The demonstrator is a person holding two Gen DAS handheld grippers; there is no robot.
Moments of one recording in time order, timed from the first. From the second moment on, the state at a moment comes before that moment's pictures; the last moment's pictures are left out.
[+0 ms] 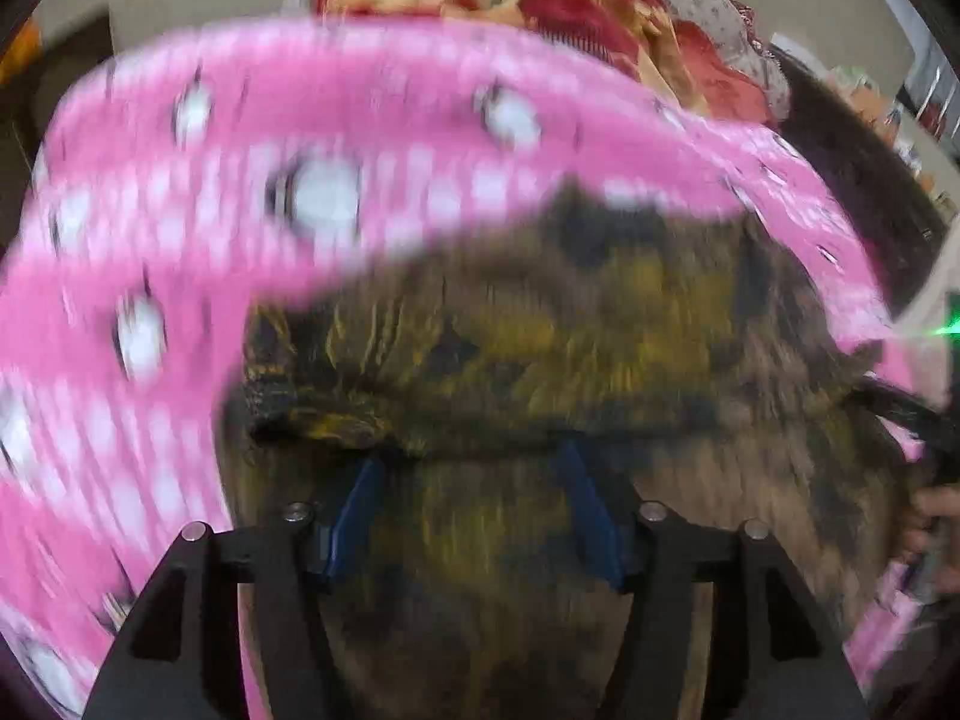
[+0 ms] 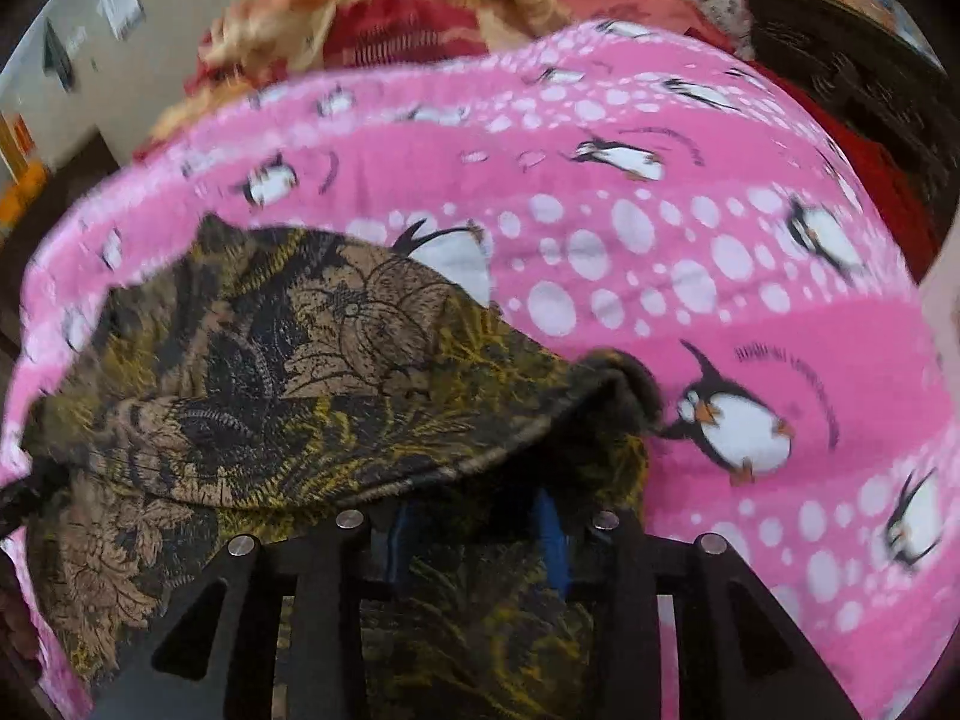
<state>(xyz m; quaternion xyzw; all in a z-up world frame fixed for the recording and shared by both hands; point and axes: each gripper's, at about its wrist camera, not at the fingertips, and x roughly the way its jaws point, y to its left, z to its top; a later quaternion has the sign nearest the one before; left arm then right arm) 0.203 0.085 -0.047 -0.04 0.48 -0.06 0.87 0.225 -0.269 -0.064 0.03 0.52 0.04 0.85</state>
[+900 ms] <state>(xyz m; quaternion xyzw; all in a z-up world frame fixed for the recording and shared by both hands) 0.240 0.108 -0.079 -0.16 0.39 0.01 0.91 0.277 -0.207 -0.081 0.02 0.47 0.07 0.88</state>
